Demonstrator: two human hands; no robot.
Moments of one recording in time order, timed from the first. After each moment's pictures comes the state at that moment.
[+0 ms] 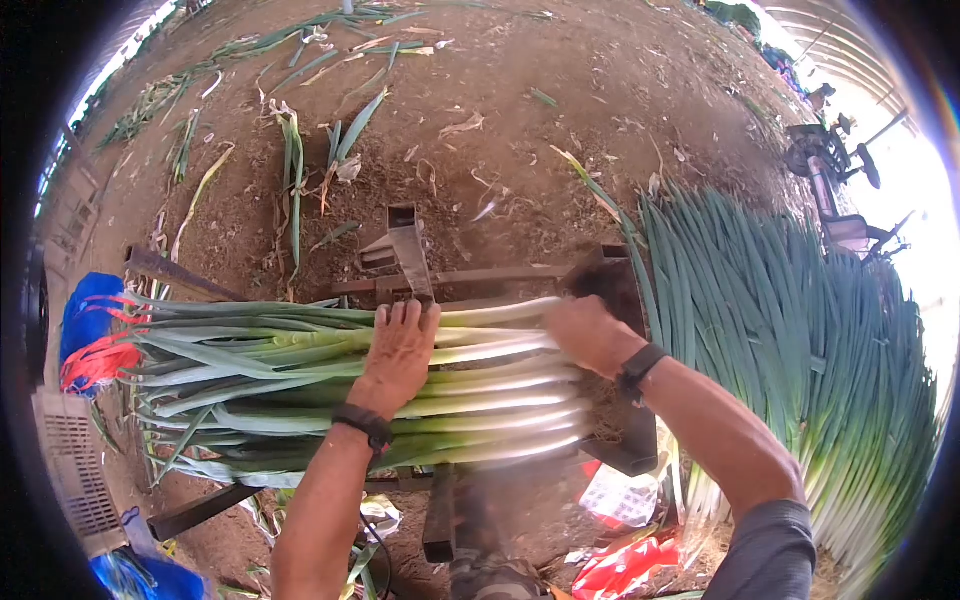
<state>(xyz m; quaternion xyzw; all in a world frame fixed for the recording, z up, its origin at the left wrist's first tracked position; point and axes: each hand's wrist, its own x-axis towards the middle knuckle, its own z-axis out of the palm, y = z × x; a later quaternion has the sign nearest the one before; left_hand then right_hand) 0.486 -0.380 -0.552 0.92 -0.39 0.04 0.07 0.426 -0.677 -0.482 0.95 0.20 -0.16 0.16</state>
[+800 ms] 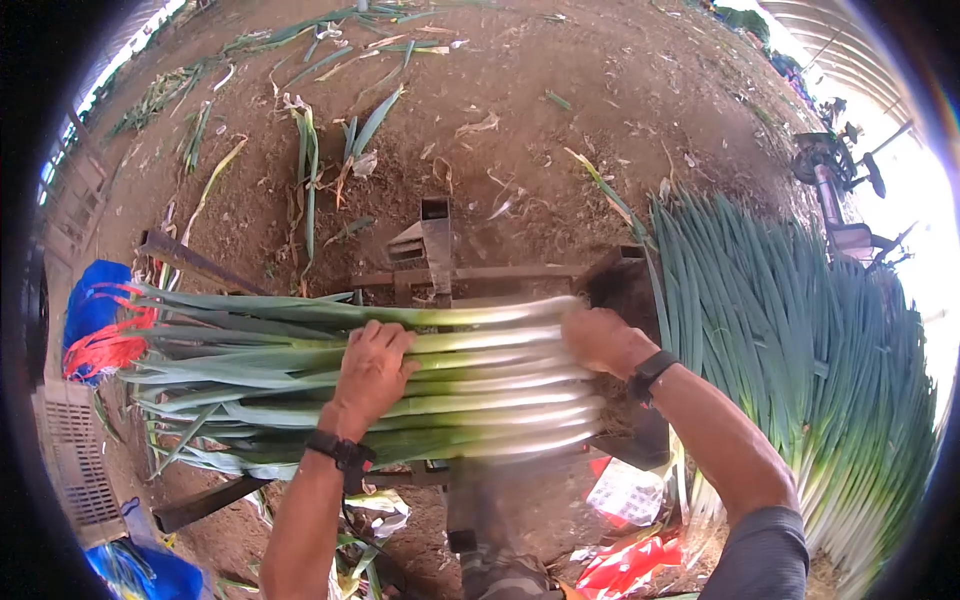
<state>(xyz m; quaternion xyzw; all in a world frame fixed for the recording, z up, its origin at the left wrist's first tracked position) 0.475 -0.315 -0.533 0.92 -0.35 0.00 0.19 0.422 -0.678 -0.500 0.96 0.11 -0.25 0.07</state>
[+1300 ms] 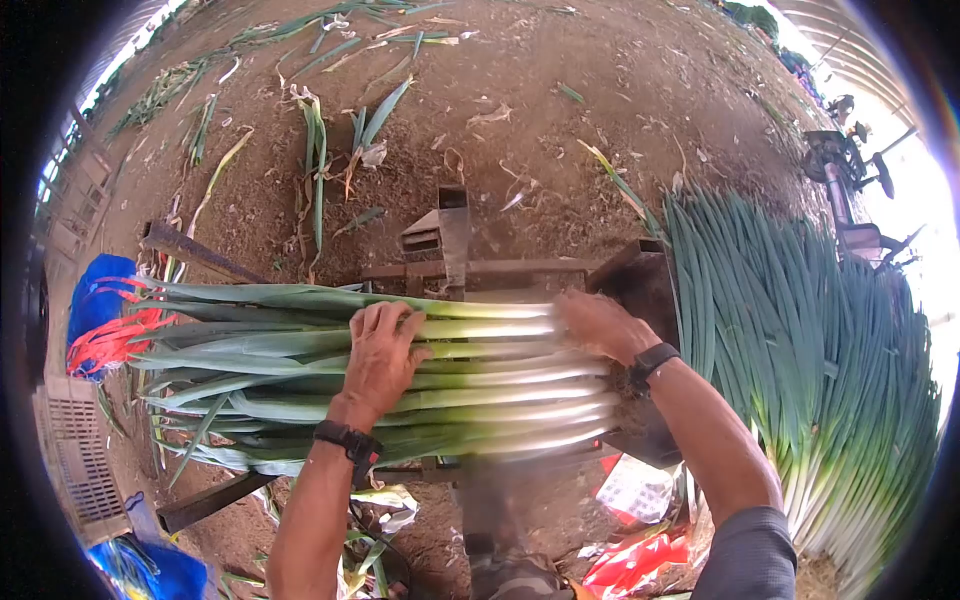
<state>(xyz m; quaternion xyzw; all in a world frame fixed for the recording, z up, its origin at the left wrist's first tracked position) 0.476 -0.313 -0.528 0.92 -0.34 0.04 0.20 0.443 -0.663 -0.498 0.96 0.09 -0.25 -0.10</state>
